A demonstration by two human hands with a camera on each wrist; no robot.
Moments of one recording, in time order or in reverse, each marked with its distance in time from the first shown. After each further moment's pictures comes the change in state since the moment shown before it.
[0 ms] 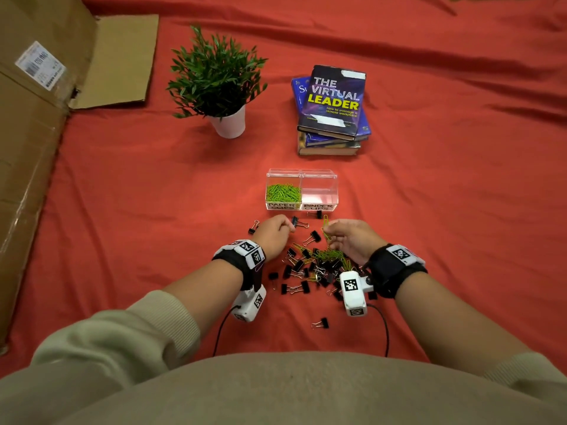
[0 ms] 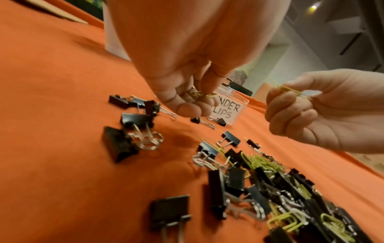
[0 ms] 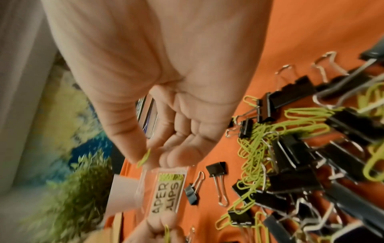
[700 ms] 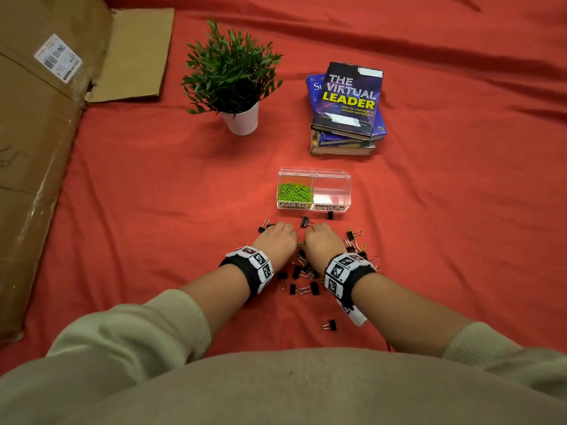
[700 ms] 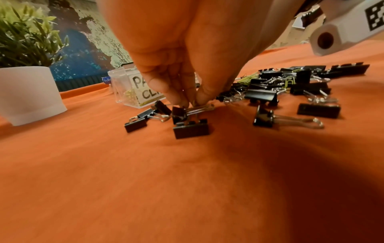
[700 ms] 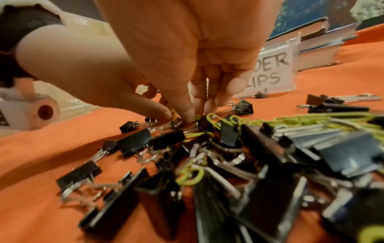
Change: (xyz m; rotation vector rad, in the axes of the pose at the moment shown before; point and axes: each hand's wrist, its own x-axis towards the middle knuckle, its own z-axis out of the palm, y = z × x) left_hand -0.014 -0.015 -0.002 1.165 -0.098 0.382; right_hand 0.034 0.038 0.071 -1.697 0.145 -0.363
